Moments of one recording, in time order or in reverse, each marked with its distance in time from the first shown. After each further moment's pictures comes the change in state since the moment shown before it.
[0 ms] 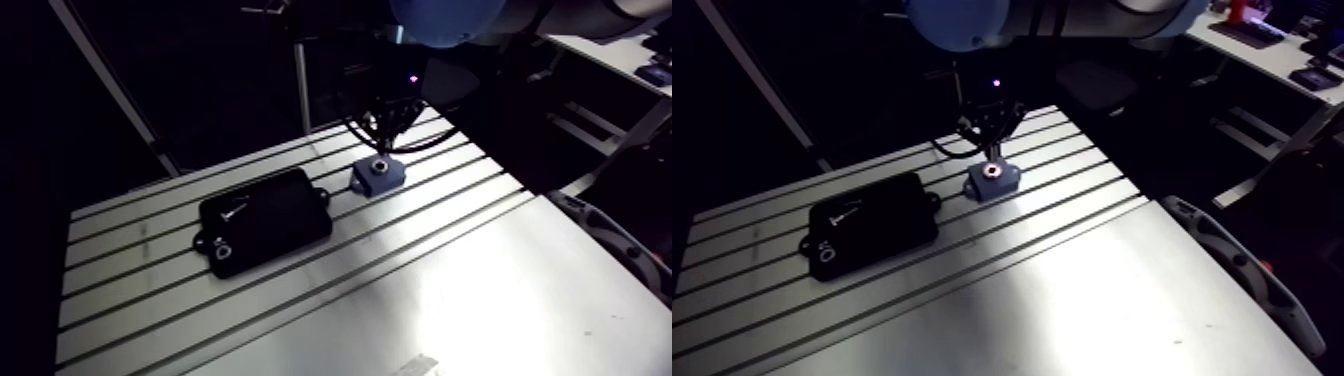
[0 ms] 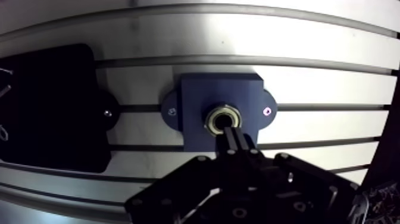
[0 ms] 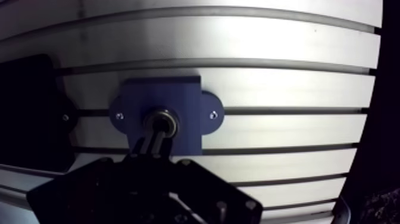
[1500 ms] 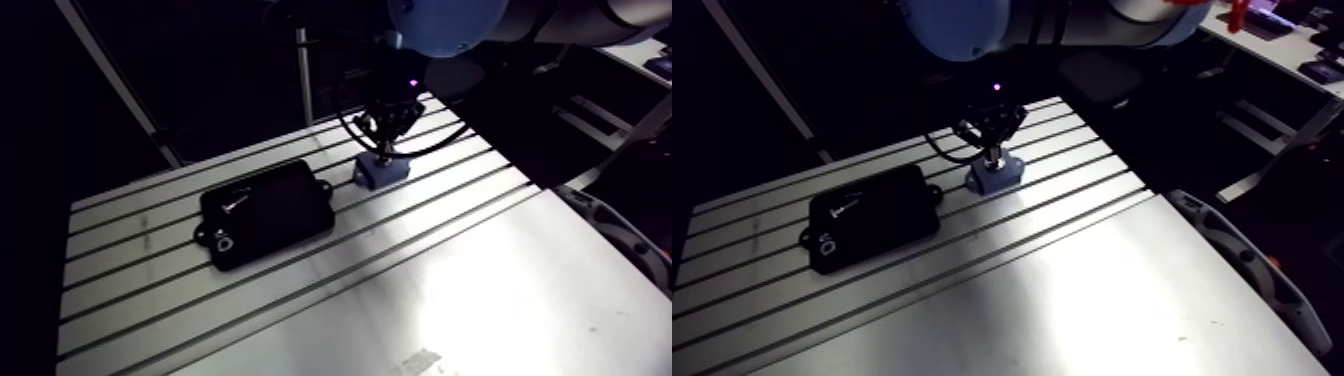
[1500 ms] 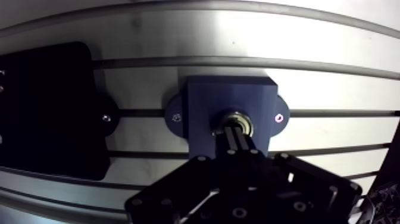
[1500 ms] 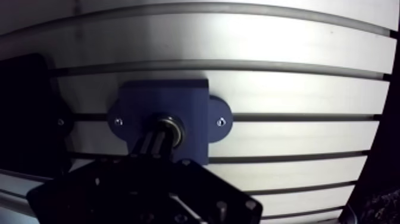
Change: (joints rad) arm 0.009 0.027 0.016 -0.029 -0.003 -0.001
